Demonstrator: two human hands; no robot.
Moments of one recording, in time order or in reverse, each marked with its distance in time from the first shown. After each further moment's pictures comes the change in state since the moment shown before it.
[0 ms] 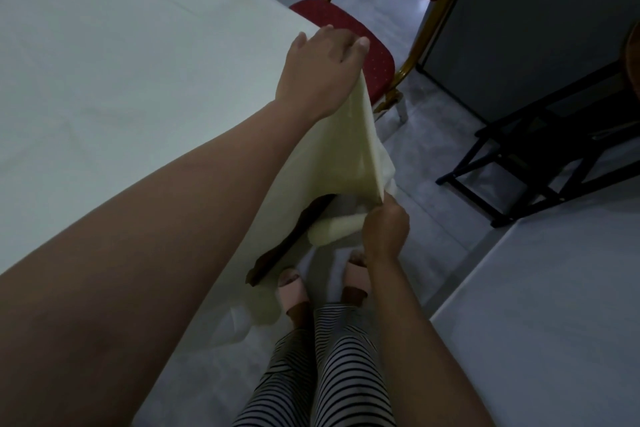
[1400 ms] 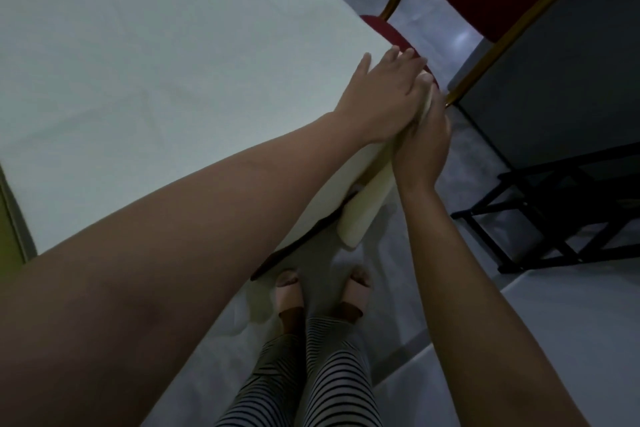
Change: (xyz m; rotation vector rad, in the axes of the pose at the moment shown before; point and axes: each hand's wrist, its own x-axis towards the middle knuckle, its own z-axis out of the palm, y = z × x) left_hand -0.012 -0.017 -0.006 0.040 -0.075 0.067; right_hand 0.079 -0.136 -0.019 -0.044 0.170 -0.525
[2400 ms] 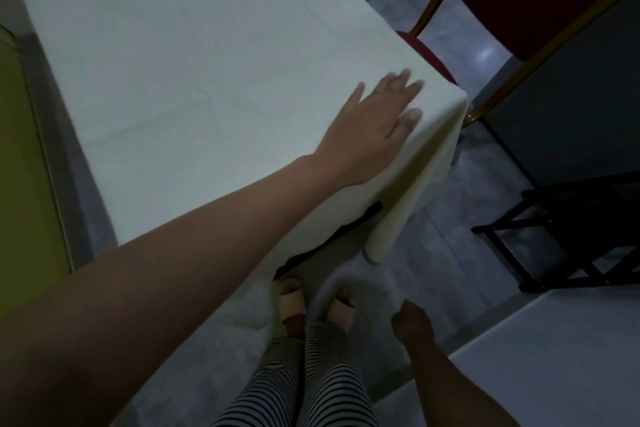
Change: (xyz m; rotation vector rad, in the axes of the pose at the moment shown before) left_hand -0.083 -0.018 -0.050 -0.103 0.052 -0.016; right_hand -0.234 0.121 0.009 -0.281 -0.947 0.465
